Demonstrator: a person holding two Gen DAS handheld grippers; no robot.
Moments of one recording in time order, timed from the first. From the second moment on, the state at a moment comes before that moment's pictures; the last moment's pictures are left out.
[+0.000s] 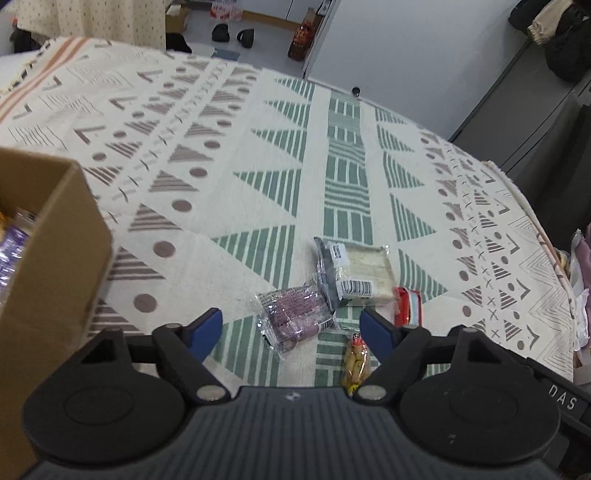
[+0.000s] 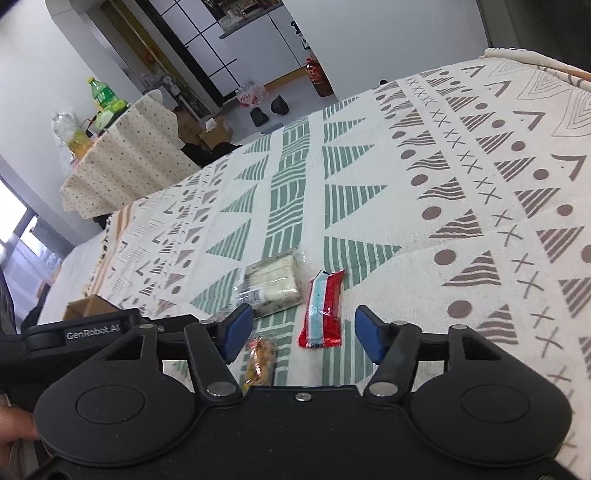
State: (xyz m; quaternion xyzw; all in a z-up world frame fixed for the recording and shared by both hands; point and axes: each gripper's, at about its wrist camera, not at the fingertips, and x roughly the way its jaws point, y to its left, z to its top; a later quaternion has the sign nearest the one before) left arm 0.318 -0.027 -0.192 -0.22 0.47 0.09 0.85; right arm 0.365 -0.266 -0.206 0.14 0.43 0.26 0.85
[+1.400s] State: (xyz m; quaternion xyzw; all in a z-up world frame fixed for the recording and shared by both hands) left arm 0.282 -0.034 -0.154 -0.19 0.45 0.14 0.86; right arm 0.337 -0.249 -0.171 0.10 0.40 0.27 0.87
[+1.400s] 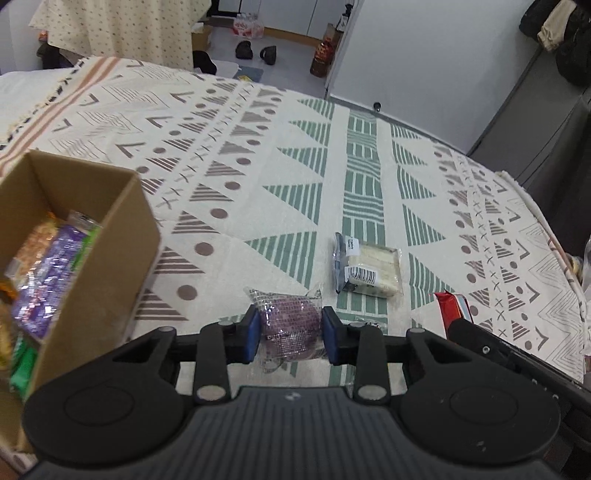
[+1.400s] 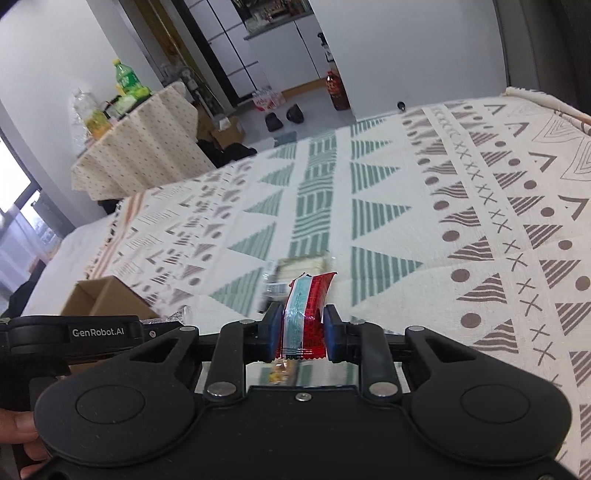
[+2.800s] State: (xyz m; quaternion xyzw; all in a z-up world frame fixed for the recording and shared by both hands) left arm 0.167 0.089 -0.062 -0.22 0.36 0.26 0.87; right arm 0.265 -0.147 -0.102 0.11 0.35 0.45 0.82
